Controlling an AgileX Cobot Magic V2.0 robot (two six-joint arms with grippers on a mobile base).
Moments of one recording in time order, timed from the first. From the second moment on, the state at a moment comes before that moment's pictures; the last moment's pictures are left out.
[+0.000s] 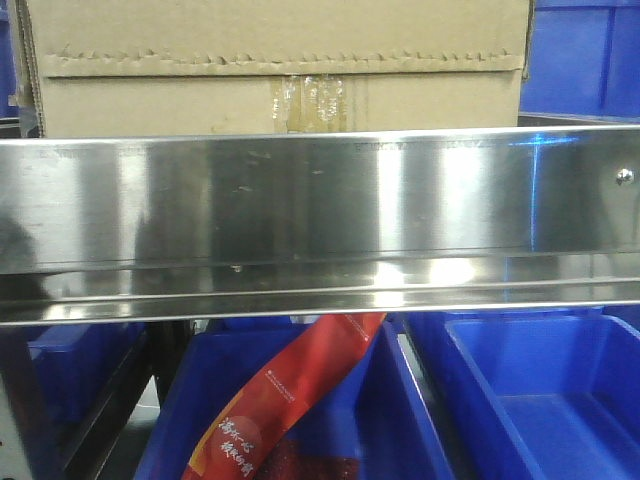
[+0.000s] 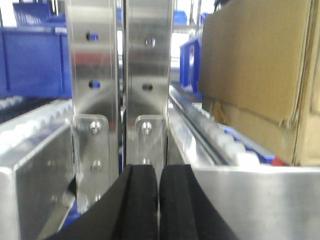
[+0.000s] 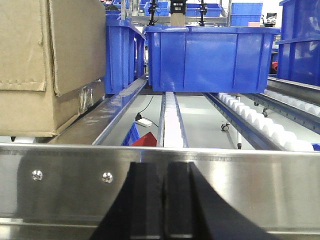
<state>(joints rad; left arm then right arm) 0.04 0.00 0.00 0.00 0.03 -0.02 0.11 0.00 0.00 0.07 0.08 -0.04</state>
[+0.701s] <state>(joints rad) 0.04 0.04 -0.32 0.05 0.25 -0.01 0.11 0.00 -0.23 0.12 0.17 -0.04</state>
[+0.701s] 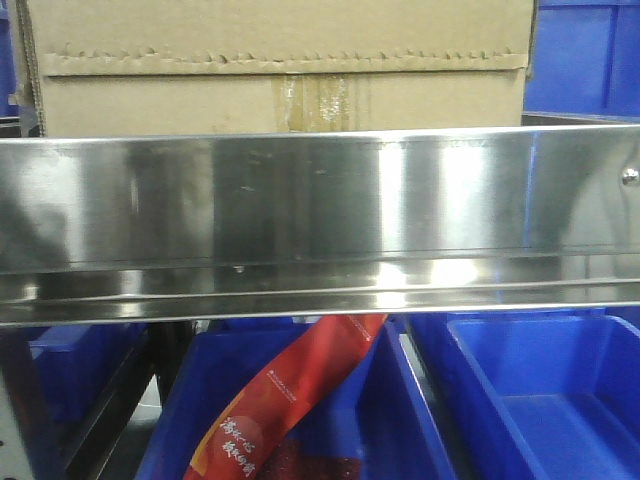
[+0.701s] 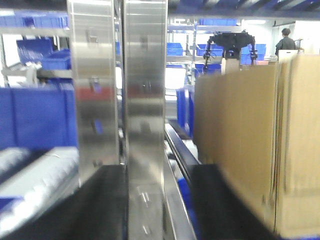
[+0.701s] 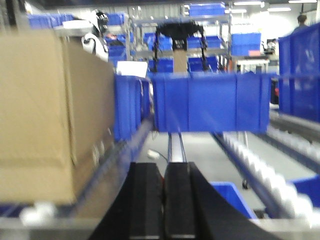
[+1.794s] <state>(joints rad) -0.46 1.18 -1.48 0.04 0.77 -0.11 0.27 0.93 -1.31 0.12 0.75 -0.12</state>
